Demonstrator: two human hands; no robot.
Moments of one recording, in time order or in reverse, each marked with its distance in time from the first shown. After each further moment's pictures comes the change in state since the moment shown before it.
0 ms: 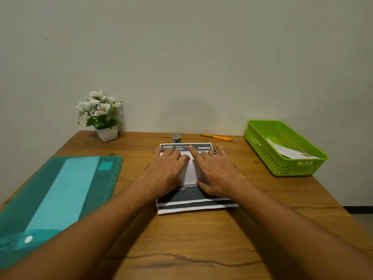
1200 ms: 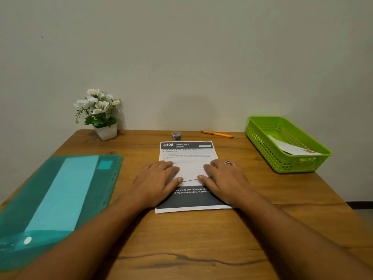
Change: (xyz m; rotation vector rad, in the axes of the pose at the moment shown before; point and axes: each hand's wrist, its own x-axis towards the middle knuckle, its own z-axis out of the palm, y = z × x) left_hand -0.031 -0.012 0.034 -0.289 -0.150 -0.182; right_hand -0.026 -0.001 0.035 0.291 -0.058 0.235
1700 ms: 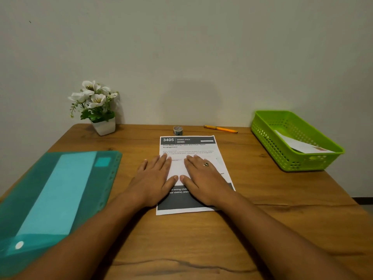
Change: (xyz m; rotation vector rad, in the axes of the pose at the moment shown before) left_hand 0.005 -0.009 0.009 0.045 -0.208 -0.117; right_hand 0.029 -0.049 0.021 0.287 -0.094 -0.076
